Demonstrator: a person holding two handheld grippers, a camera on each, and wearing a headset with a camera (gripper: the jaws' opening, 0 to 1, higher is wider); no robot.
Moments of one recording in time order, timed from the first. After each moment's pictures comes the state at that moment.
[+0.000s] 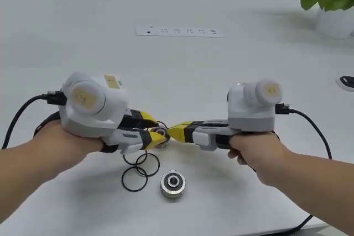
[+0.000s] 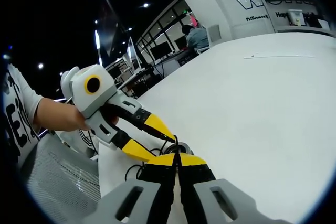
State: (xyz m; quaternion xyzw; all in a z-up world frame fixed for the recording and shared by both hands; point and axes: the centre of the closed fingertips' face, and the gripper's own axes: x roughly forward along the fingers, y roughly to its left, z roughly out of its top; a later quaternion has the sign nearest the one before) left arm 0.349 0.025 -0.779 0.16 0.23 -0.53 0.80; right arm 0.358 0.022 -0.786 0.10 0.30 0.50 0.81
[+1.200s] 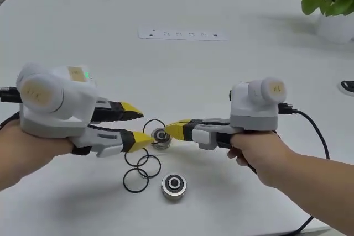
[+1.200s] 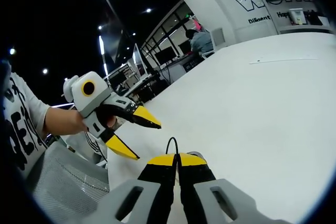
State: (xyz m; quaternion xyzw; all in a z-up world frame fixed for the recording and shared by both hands) left arm 0.333 0.055 -0.740 0.15 0.19 -0.53 0.81; right arm 0.347 0.035 -0.761 0.12 0.29 0.51 0.80
